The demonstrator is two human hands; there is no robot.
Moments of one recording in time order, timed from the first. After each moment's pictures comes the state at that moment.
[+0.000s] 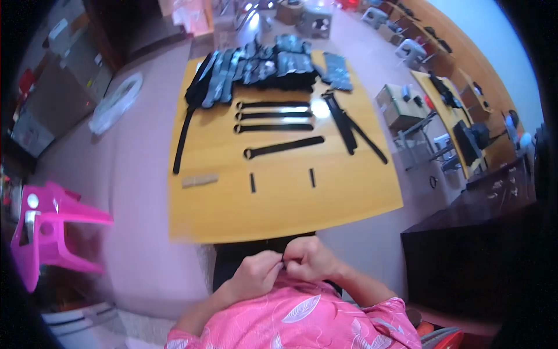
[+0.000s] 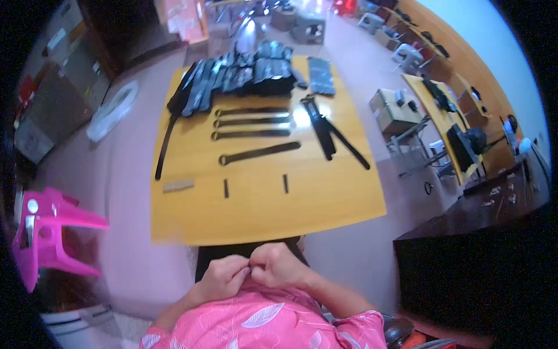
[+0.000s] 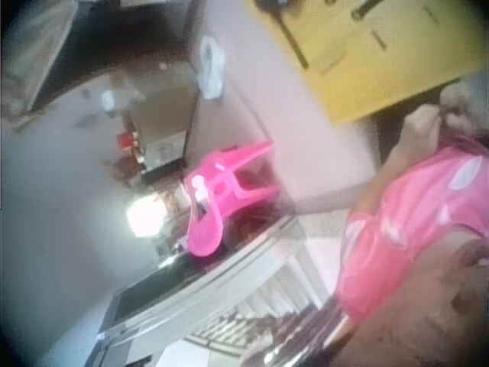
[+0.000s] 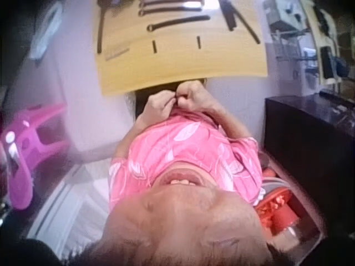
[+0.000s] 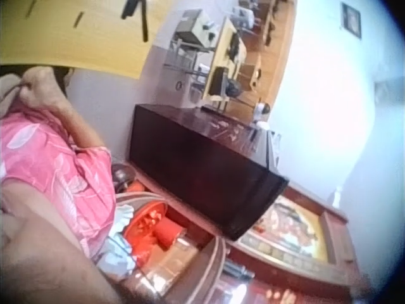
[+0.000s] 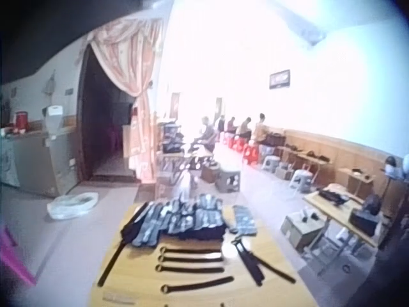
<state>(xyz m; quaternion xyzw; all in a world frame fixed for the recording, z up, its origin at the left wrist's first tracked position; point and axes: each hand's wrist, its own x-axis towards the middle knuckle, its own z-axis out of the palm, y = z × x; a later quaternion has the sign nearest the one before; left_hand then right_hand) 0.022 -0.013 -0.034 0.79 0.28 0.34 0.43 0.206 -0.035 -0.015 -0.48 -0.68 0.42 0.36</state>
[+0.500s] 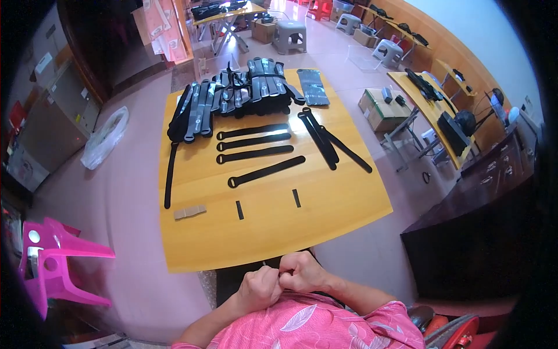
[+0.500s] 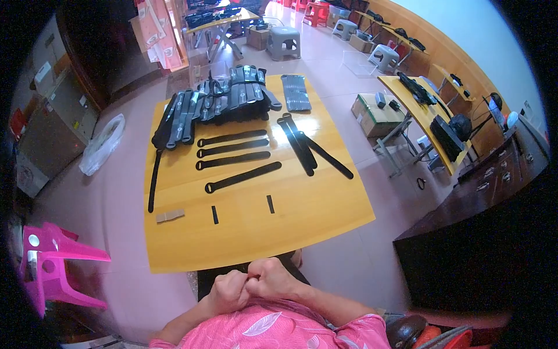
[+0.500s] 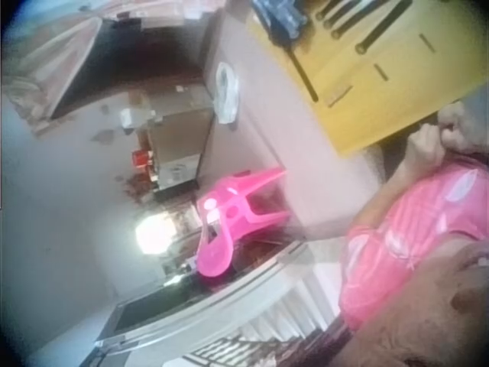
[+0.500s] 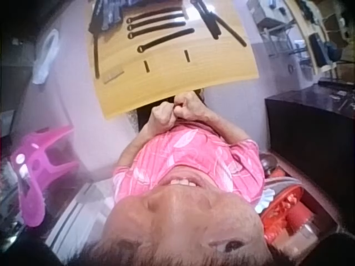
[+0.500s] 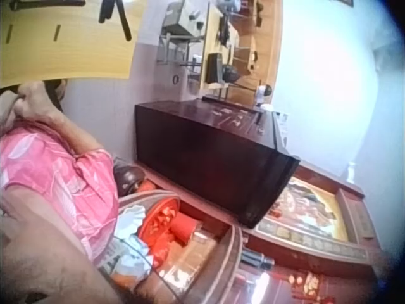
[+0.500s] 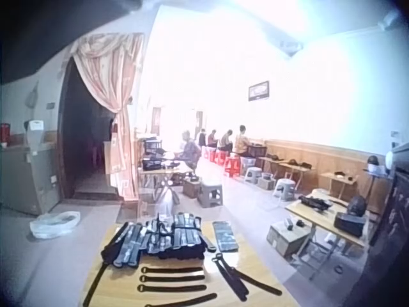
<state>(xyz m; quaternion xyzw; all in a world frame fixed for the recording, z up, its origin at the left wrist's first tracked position) 0.040 -0.004 -0.047 0.89 0.20 0.31 0.25 0.206 -0.038 -0.029 -0.54 -0.64 0.38 0.39</state>
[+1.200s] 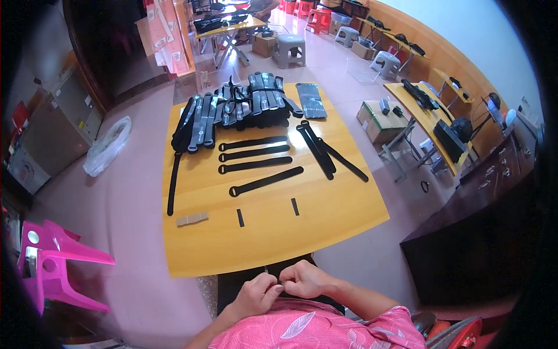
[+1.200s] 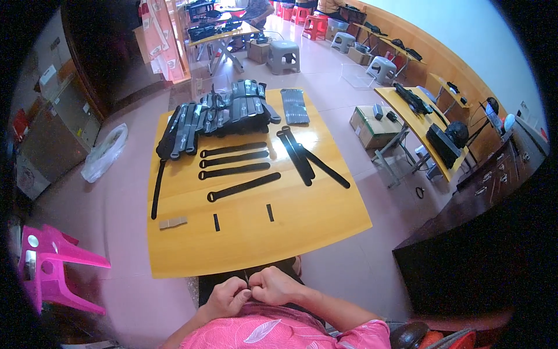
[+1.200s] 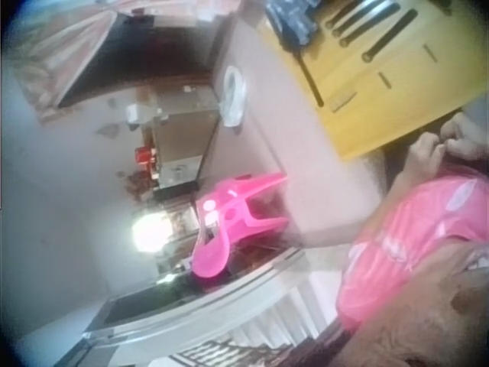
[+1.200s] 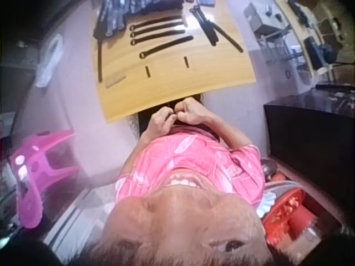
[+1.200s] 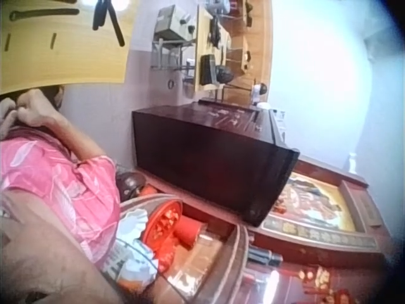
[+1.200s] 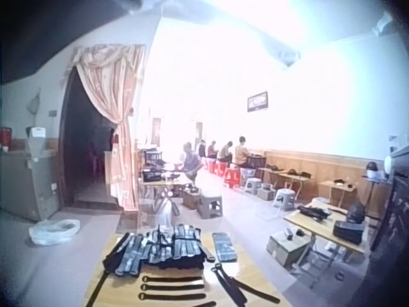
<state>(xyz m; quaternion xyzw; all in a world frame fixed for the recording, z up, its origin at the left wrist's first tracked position) 0.025 -0.013 -0.043 0.78 0.27 0.34 0.45 0.215 -0.043 -0.010 -0.56 -0.59 0.53 0.25</state>
